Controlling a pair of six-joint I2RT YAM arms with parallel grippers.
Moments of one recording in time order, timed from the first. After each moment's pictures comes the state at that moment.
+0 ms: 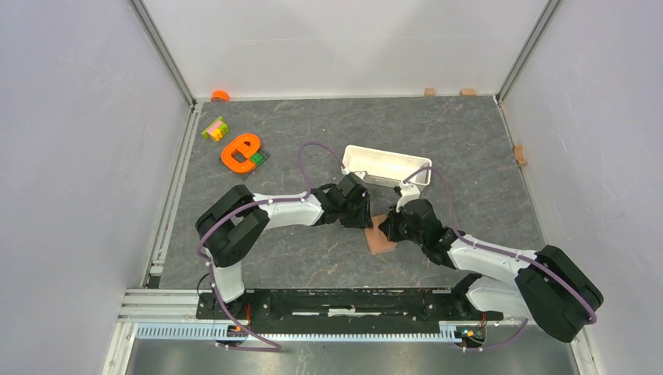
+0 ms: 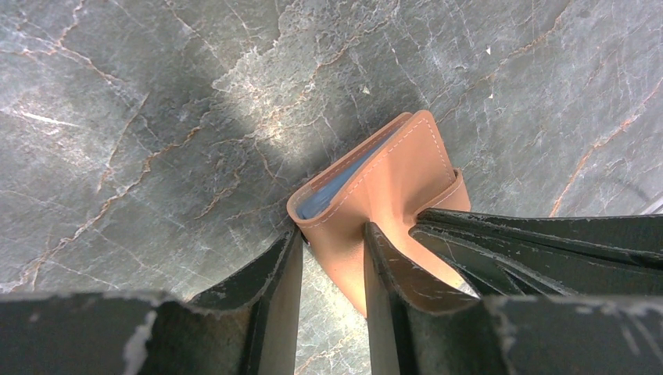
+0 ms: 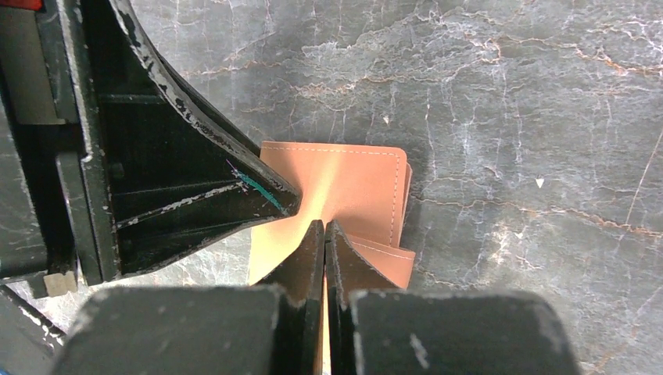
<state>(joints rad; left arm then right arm) -0.92 1.84 1.05 -0.12 0.06 -0.75 0.69 1.18 0.32 0.20 0.03 0.47</state>
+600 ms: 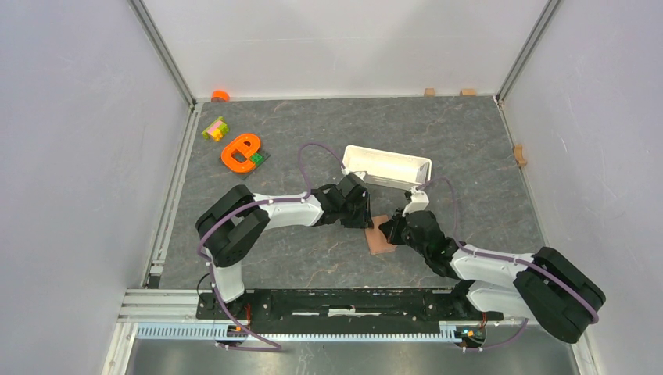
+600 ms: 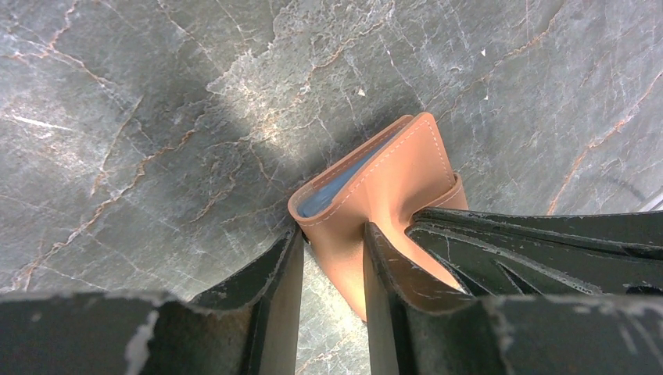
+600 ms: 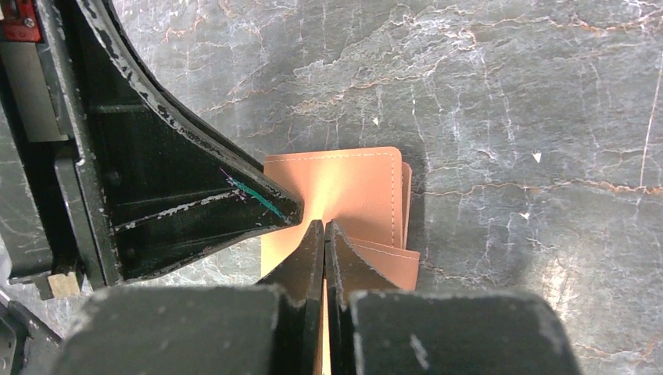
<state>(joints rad) -0.92 1.84 1.05 -0.10 0.06 -0.75 0.74 1.17 0.17 0.43 0.15 0.64</state>
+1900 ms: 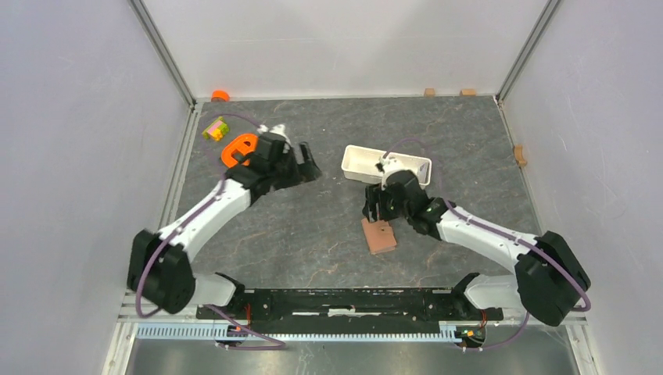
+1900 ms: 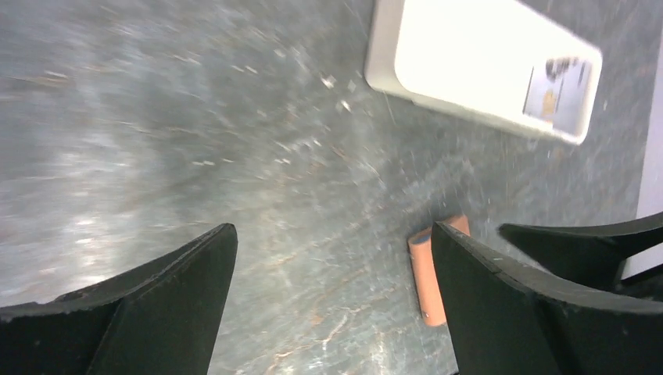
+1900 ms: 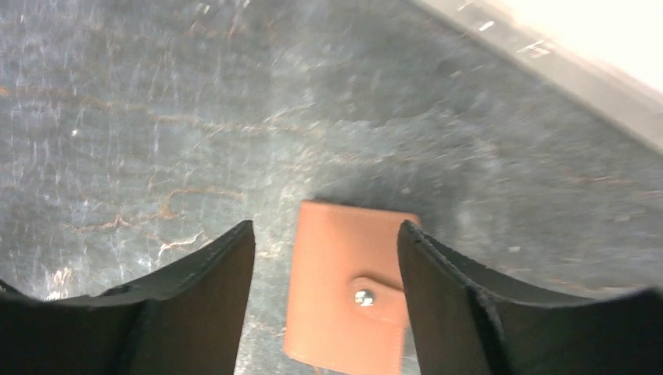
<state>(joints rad) -0.50 1.40 1.01 -0.35 0.05 -0.62 0.73 1.29 0.67 -0.11 0.08 0.41</state>
